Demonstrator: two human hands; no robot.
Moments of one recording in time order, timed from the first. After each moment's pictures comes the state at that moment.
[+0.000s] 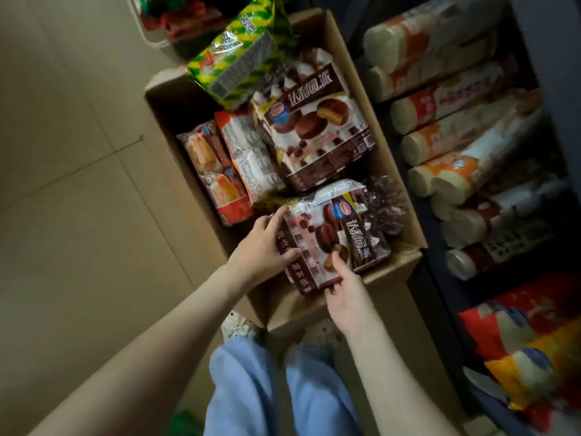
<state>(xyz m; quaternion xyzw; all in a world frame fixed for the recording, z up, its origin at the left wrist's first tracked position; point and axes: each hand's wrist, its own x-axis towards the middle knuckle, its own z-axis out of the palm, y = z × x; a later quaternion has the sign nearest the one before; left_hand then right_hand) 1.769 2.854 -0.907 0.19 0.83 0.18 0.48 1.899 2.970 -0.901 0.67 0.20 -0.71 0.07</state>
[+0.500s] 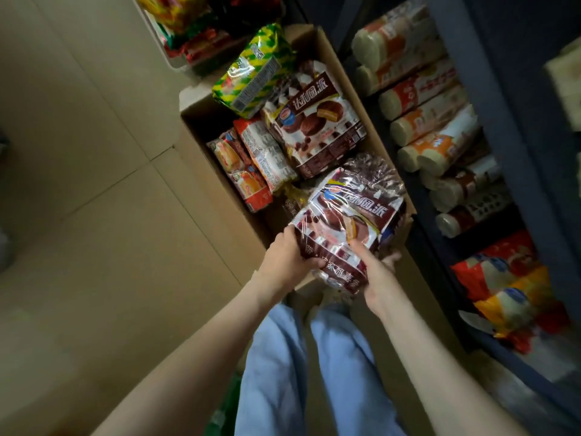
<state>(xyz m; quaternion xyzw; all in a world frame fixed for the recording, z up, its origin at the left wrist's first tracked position) 1.793 2.838 -0.799 0.10 0.81 0.22 0.53 1.897 2.964 -0.783 0.73 0.29 -0.62 0.07</state>
